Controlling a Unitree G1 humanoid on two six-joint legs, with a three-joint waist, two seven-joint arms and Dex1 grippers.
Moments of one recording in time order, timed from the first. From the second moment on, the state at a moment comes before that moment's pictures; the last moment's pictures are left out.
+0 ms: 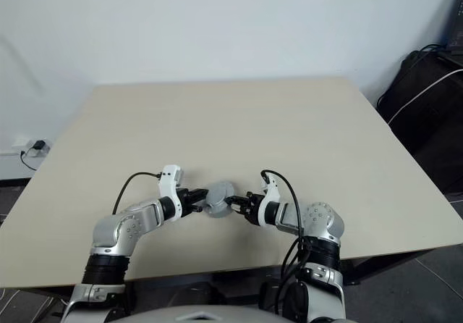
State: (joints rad) left arm -0.18 0.18 0.03 0.00 -0.43 0.91 -0.42; right arm -0.34 0.10 -0.42 0.15 0.65 1.48 0.29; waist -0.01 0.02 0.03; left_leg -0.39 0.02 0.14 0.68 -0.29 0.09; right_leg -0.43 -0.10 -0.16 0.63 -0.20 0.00
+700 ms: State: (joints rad) left arm 0.17 -0.07 0.32 -0.15 -0.75 0.50 -0.37; right arm -0.29 0.14 -0.48 0.10 0.70 1.50 0.27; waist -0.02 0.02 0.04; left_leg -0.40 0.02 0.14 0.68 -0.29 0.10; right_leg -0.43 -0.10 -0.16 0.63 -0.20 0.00
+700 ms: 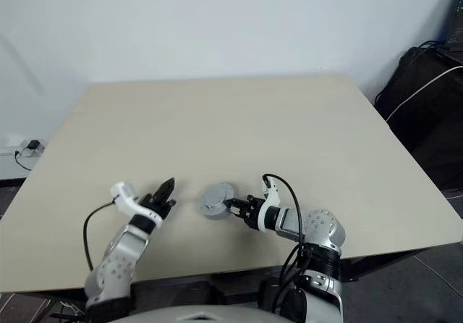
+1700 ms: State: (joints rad) left arm 0.47 -0.10 0.08 -0.24 -1.50 0.64 -0.35; right arm -0.30 0.15 -0.49 -0.01 1.07 1.60 0.21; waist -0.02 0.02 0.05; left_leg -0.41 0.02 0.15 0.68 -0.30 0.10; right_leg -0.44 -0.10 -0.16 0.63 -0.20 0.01
